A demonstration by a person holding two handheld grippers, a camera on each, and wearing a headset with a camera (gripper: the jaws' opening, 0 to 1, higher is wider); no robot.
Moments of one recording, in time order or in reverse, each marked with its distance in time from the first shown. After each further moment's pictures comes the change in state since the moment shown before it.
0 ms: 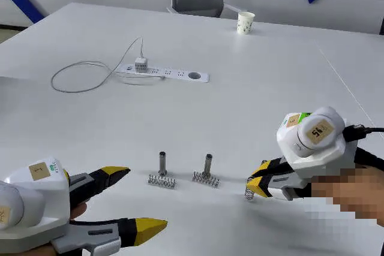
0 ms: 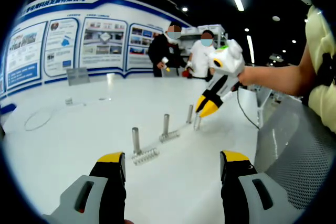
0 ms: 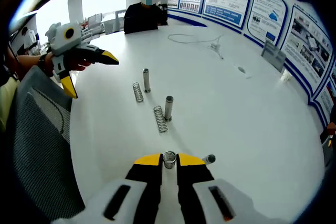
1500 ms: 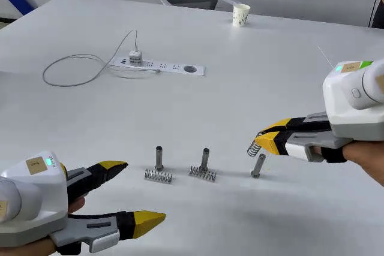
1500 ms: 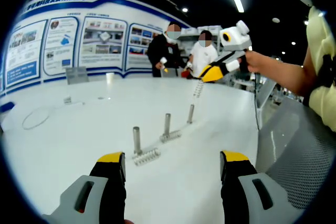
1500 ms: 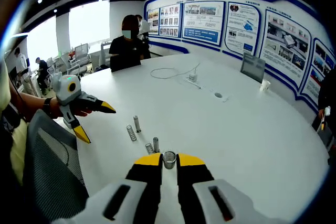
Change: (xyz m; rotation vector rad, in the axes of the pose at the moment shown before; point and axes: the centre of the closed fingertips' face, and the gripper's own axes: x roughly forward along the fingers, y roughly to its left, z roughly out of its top) left arm 0.005 0.003 -0.002 -0.010 -0.005 -0.012; right arm -0.068 -0.018 0.060 0.119 -0.217 -0.102
